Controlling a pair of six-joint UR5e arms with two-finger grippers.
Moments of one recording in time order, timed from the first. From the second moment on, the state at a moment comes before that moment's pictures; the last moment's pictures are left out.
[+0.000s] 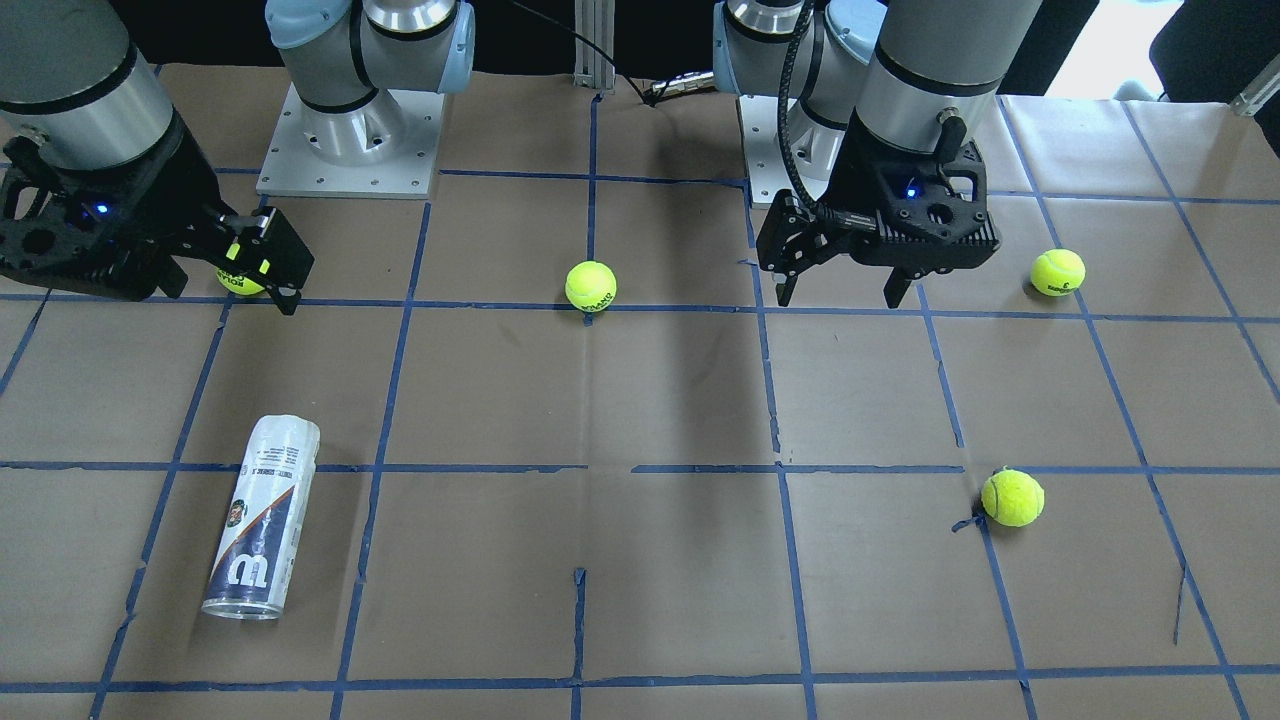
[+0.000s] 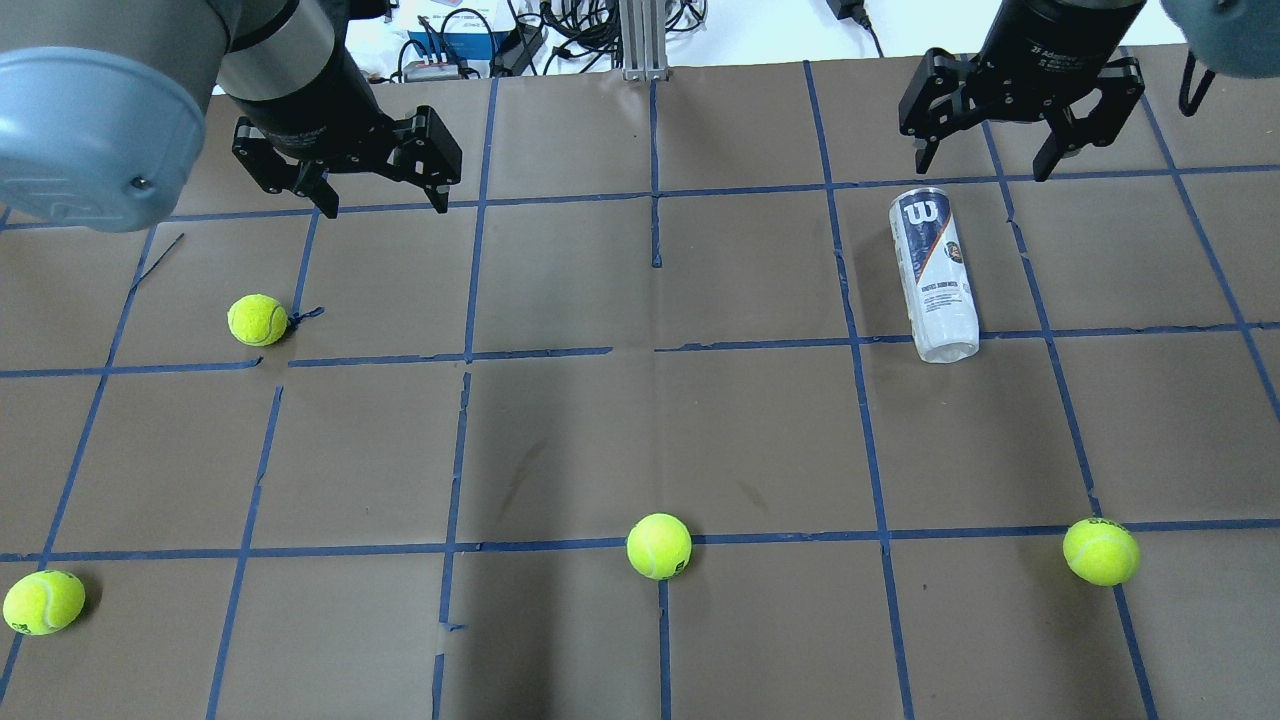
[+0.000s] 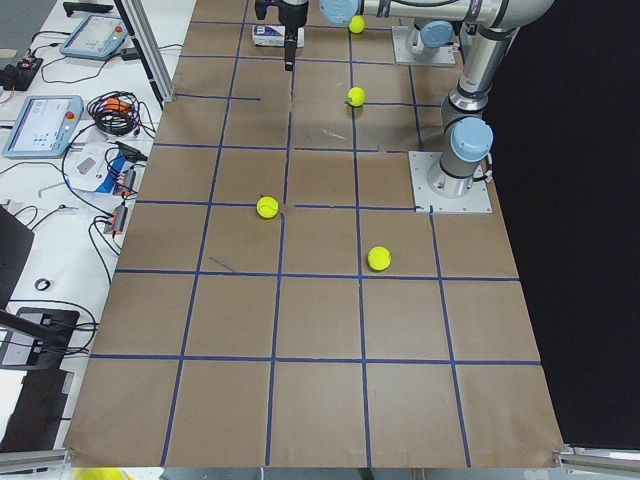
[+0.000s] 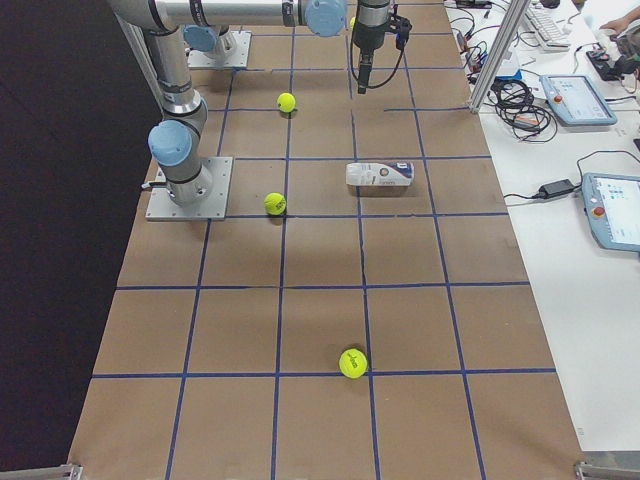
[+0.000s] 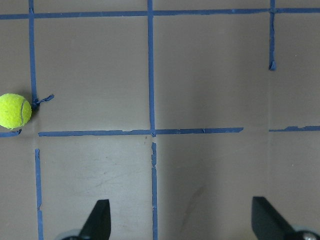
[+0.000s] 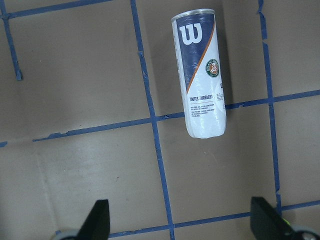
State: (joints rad) left arm -1.63 -1.63 -1.53 -1.45 1.58 -0.06; right arm 1.52 -1.46 1.44 -1.55 -1.58 0.10
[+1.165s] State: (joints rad) left arm -1.63 -1.62 -1.54 -1.44 1.58 -0.06; right arm 1.56 -1.39 1.47 -1.64 -1.57 0.09
